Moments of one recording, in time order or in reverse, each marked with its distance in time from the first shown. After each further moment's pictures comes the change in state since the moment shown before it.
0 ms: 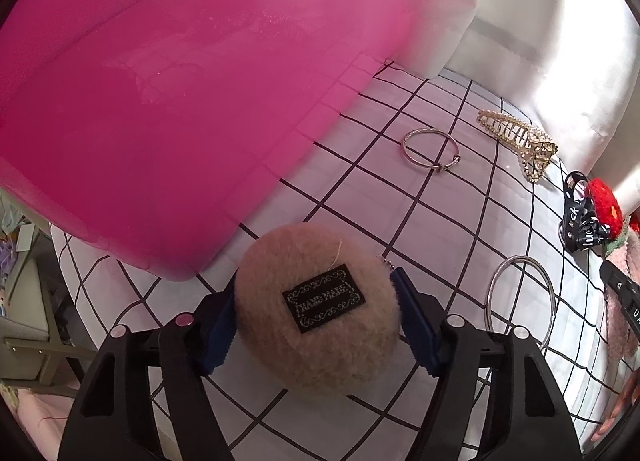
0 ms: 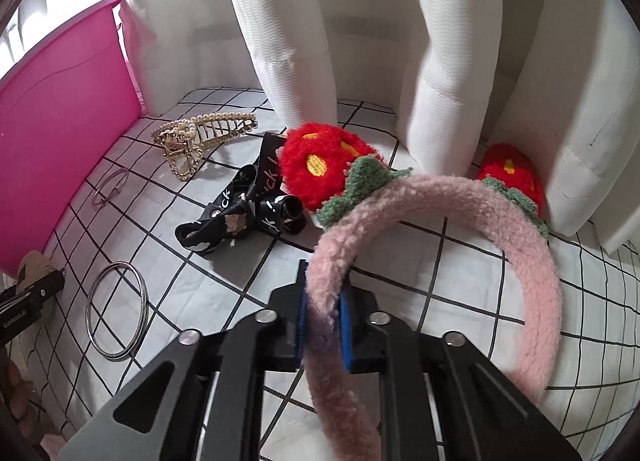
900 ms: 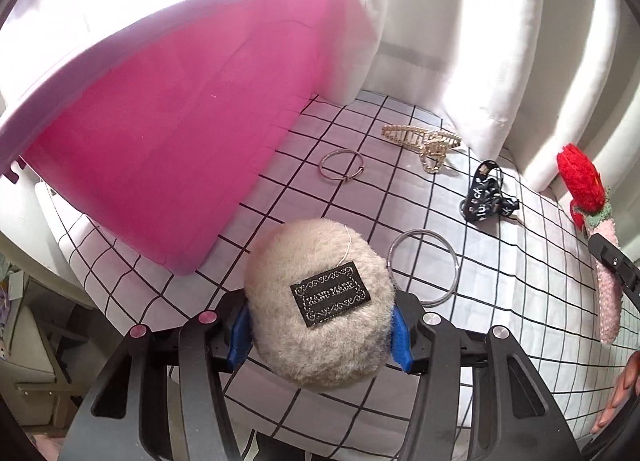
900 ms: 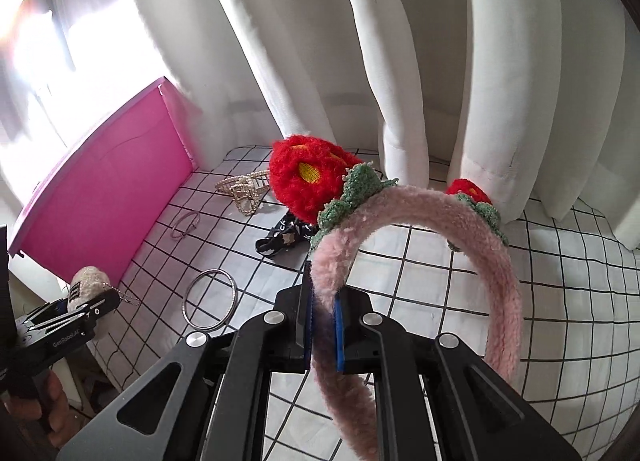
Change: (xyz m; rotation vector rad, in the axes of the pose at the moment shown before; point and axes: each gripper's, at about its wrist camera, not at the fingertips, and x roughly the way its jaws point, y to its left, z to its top) left arm -0.085 -0.012 -0.010 0.151 -0.056 -0.149; right arm -0.123 -0.001 -0.021 0.123 -0.128 0.108
